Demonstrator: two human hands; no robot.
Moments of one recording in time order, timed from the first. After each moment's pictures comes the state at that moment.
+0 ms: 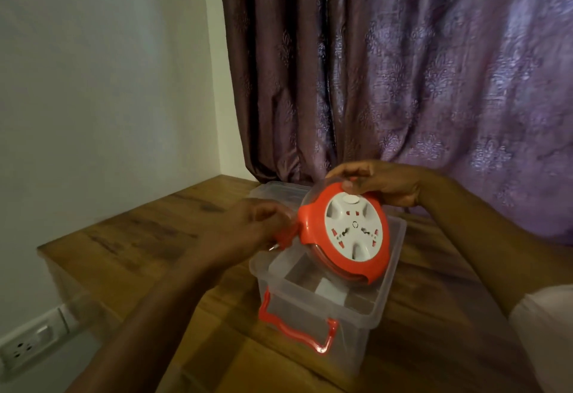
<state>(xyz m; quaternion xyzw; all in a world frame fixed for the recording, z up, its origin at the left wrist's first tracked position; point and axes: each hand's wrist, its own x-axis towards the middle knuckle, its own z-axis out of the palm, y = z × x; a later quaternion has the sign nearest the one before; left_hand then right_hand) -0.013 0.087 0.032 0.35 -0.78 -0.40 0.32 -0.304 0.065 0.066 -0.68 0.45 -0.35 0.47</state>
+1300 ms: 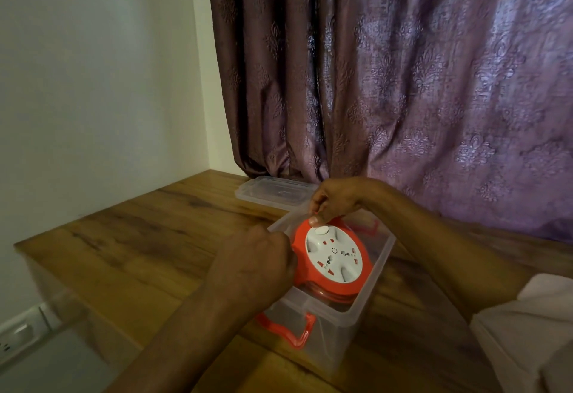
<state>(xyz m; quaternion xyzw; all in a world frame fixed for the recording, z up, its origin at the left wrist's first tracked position) -0.041 0.118 -0.001 0.42 -0.88 0.10 0.21 -0.259 0.051 0.053 -0.73 0.65 -0.05 0.21</state>
